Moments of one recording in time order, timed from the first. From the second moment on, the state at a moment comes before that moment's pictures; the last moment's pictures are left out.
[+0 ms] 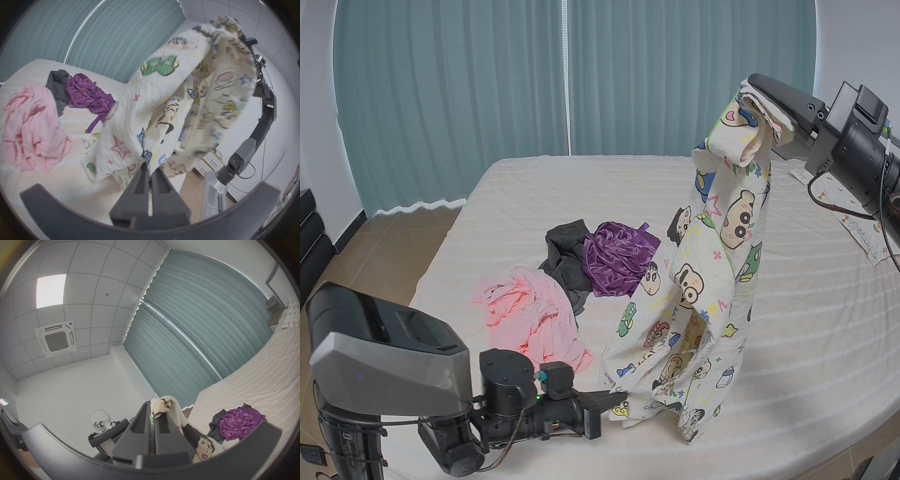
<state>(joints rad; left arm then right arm) -0.69 2.20 -0.31 -1.55 -0.35 -0.42 0.52 1.44 -0.92 -0.88 0.19 0.66</state>
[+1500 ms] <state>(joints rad) -0.27 1.74 -1.07 -0.87 0.08 -0.39 0.28 1.62 -1.18 -0.87 0.10 0.65</state>
